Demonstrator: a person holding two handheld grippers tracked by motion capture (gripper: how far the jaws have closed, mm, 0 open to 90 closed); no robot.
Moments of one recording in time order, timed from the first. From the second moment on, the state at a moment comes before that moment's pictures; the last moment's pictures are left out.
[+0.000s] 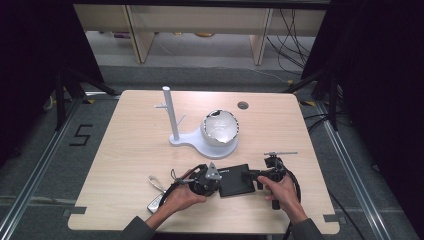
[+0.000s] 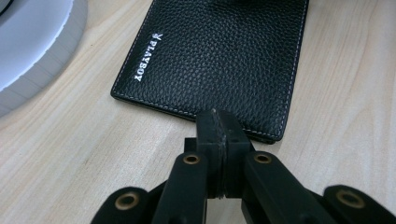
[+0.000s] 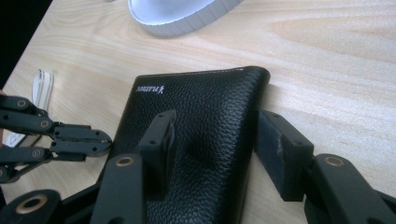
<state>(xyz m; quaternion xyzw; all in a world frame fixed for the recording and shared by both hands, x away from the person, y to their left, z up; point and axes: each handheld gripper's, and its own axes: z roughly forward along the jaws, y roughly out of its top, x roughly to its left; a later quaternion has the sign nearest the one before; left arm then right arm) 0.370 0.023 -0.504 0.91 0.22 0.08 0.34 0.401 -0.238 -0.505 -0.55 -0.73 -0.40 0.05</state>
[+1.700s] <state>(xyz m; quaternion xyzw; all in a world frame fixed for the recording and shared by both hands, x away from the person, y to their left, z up) 0.367 0.022 -0.504 0.92 0.20 0.10 0.33 0.405 -0.230 -0.491 -0.51 -0.73 -0.43 0.15</state>
